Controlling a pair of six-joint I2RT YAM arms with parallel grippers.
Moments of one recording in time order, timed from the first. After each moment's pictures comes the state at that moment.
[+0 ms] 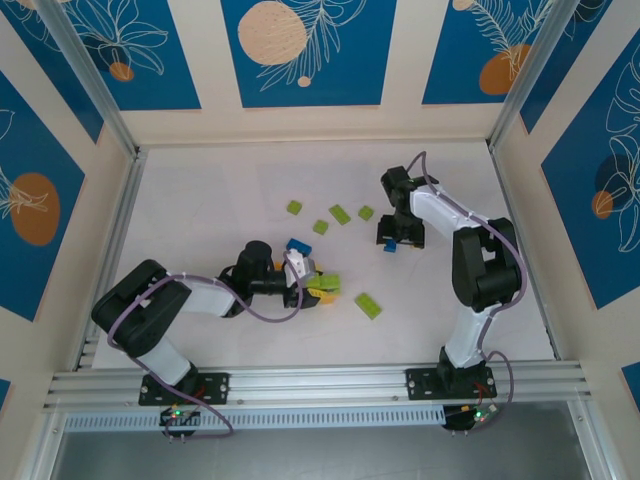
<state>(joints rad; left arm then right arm) -0.66 1.61 0.49 0.68 0.71 0.27 0.28 1.84 1.35 -1.00 0.07 0.43</state>
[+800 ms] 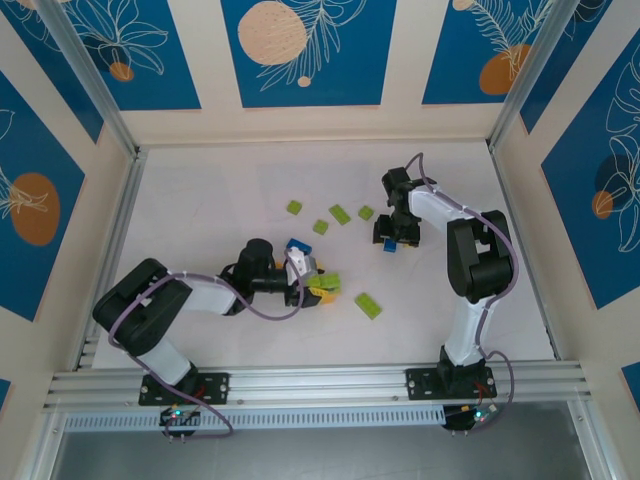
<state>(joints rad) -0.66 1.62 0.51 0.67 0.73 0.26 0.25 1.92 1.36 -0.90 -0.01 0.36</state>
